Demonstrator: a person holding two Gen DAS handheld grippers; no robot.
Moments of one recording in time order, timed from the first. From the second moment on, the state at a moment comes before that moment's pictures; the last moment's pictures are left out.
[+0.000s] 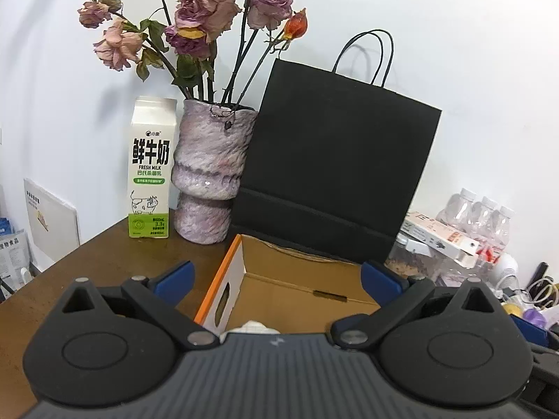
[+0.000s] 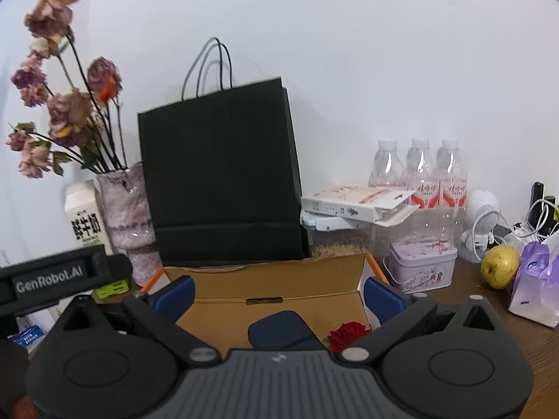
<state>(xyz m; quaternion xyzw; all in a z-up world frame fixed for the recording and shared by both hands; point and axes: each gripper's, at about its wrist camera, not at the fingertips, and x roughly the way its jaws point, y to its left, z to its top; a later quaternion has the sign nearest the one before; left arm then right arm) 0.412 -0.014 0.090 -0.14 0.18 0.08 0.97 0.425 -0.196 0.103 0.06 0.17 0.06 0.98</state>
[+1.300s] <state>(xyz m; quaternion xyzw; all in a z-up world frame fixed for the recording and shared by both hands) 0.231 -0.010 0.100 -0.08 0.17 0.05 0.98 0.227 -0.204 0.103 -0.01 0.15 0.09 0.98</state>
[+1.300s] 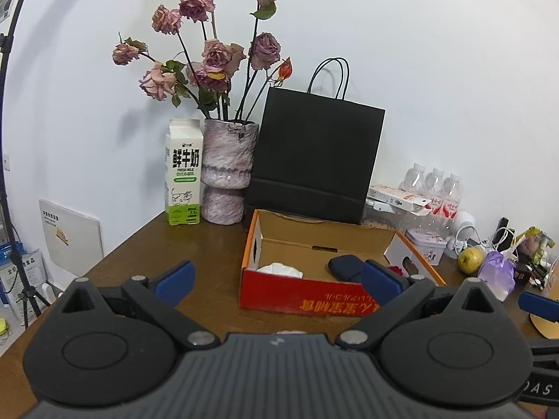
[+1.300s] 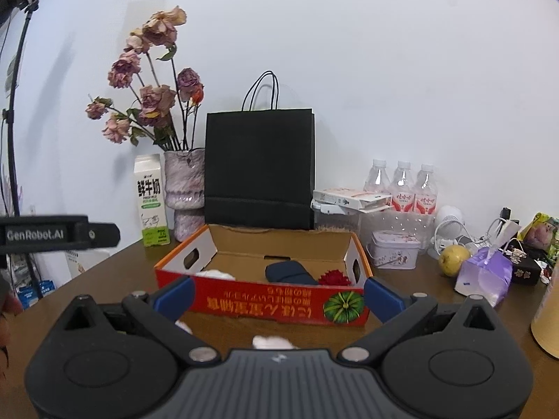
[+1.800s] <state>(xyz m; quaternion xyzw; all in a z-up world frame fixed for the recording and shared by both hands) 0.179 -0.006 0.093 -0.07 0.18 0.05 0.98 0.165 -0.214 0.089 -0.03 0.17 0.10 0.98</state>
